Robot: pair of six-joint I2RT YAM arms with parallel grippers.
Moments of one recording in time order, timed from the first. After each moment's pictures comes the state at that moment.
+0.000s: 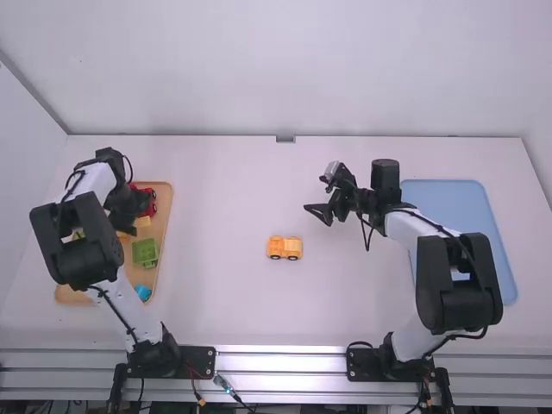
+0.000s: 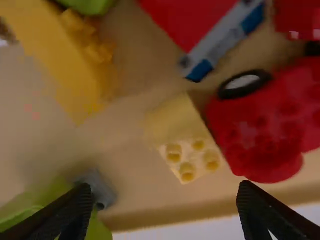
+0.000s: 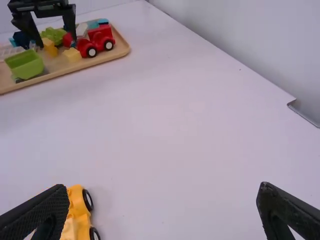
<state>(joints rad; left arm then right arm) 0.42 2.01 1.45 -0.97 -0.06 -1.03 0.11 1.72 0.87 0.17 -0.95 -0.53</state>
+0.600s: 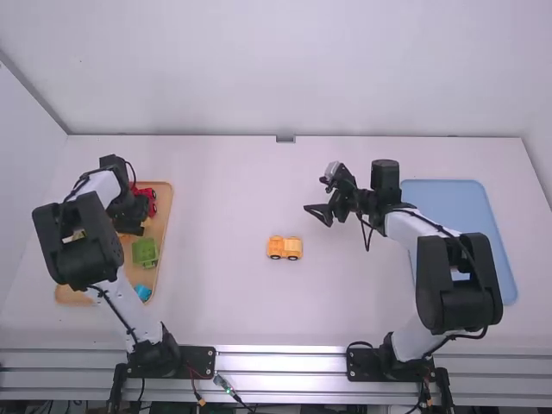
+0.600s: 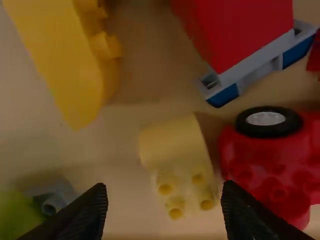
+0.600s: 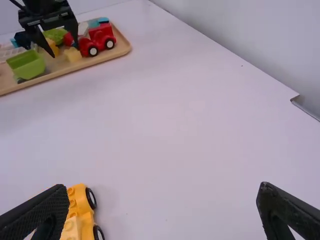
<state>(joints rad) 0.42 2.01 1.35 -0.81 -0.06 -1.19 0.11 1.72 0.87 0.15 -0.95 -0.53</state>
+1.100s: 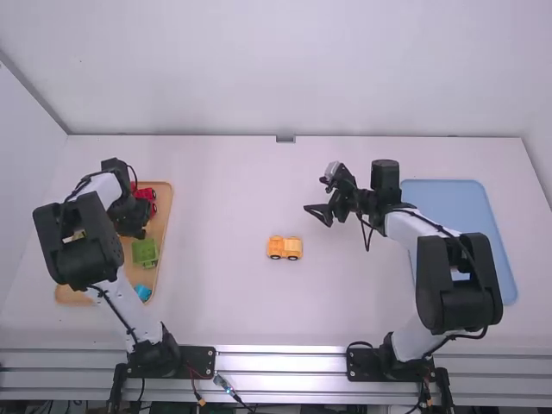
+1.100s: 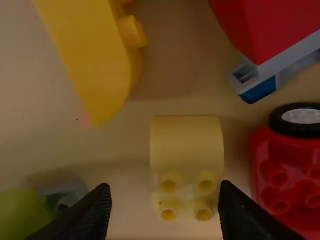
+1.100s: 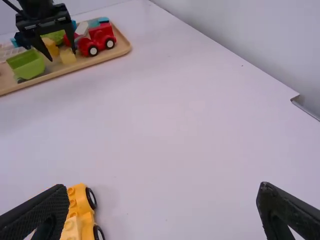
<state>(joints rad) 0.42 2.01 1.33 -0.81 -0.06 -1.19 0.11 1.72 0.87 0.15 -0.95 -0.52</state>
